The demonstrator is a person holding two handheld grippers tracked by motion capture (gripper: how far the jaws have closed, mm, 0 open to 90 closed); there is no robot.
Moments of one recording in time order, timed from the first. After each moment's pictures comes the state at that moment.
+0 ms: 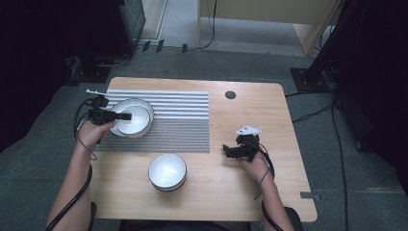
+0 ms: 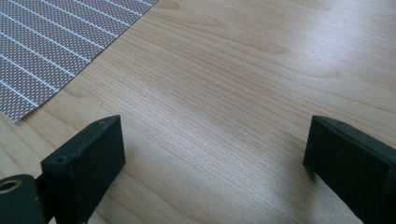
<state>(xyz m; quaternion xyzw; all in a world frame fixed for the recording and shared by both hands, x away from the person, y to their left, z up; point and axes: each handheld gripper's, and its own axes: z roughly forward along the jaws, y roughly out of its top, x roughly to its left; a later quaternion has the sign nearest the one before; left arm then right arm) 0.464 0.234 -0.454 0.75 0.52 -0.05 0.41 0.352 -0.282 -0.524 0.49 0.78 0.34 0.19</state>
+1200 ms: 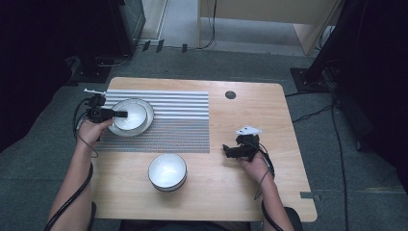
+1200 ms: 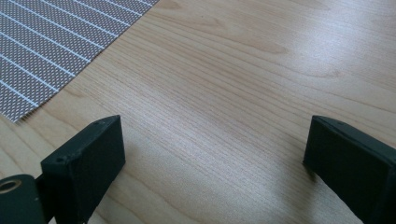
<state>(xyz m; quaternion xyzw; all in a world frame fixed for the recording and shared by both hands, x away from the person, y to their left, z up) 0.480 0.249 -0.469 0.73 0.56 -0.03 0.40 0.352 -0.282 -0.524 0.49 0.78 0.34 0.19</state>
